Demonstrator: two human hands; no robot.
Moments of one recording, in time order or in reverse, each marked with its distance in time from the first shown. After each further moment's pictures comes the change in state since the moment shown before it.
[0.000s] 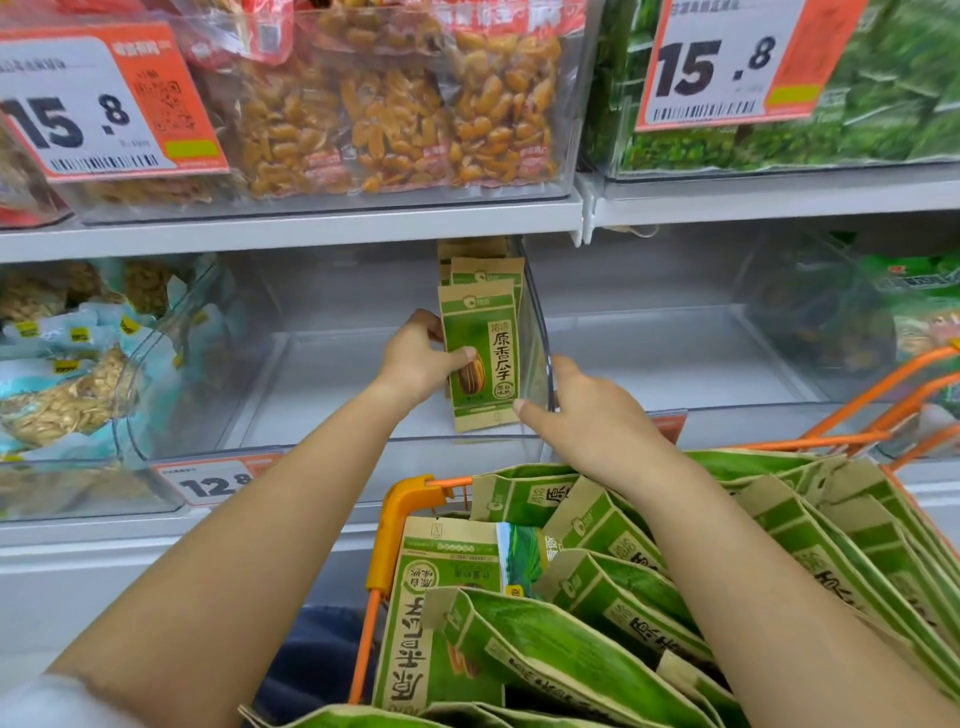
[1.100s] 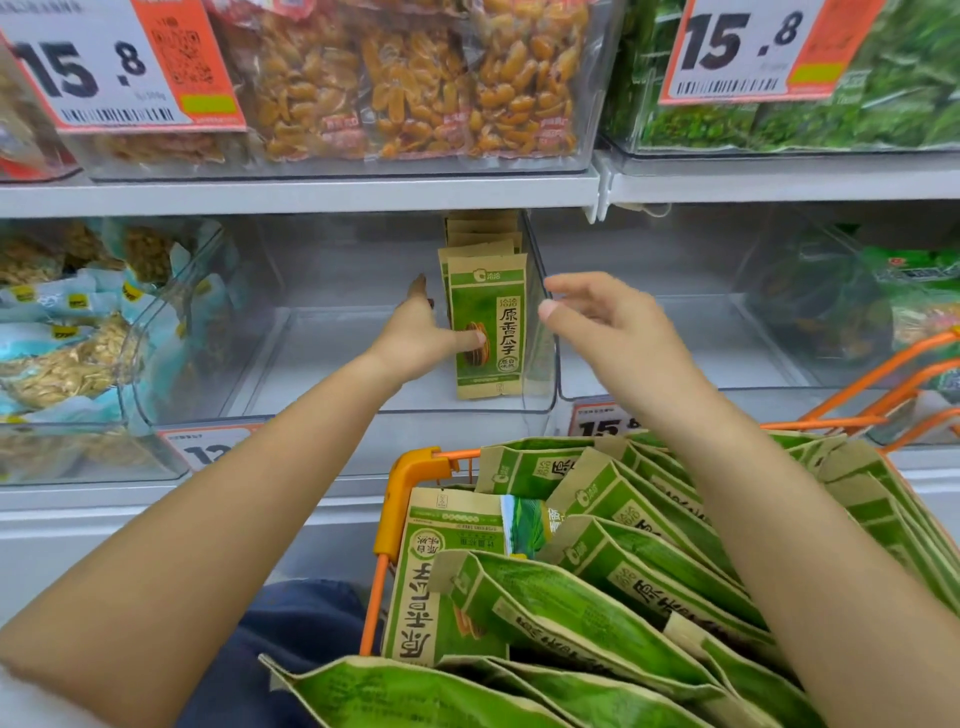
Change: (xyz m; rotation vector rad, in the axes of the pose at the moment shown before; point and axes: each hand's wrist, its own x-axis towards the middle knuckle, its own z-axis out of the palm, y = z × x) left_hand -0.014 0.008 -0.013 0.053 -0.104 0.014; right_hand -0.011 -0.017 -0.032 0.565 0.209 -0.107
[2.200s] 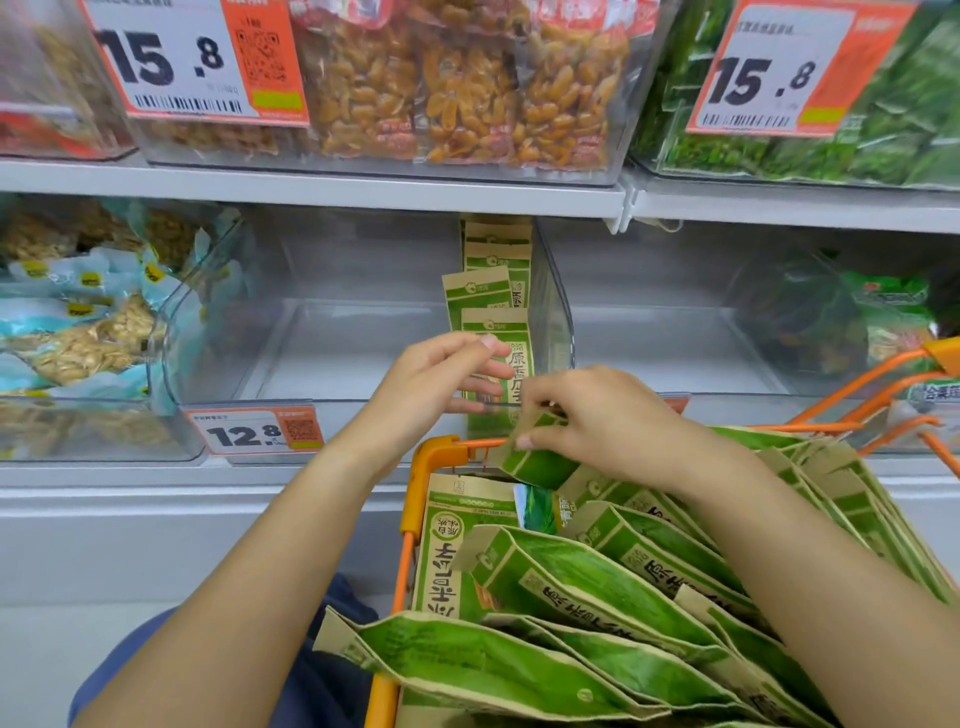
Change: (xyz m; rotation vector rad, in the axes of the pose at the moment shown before) left_hand -0.105 0.009 -0.015 -0.449 -0.170 0.161; right_hand -0.027 -0.010 0.018 -0.840 -0.445 -0.225
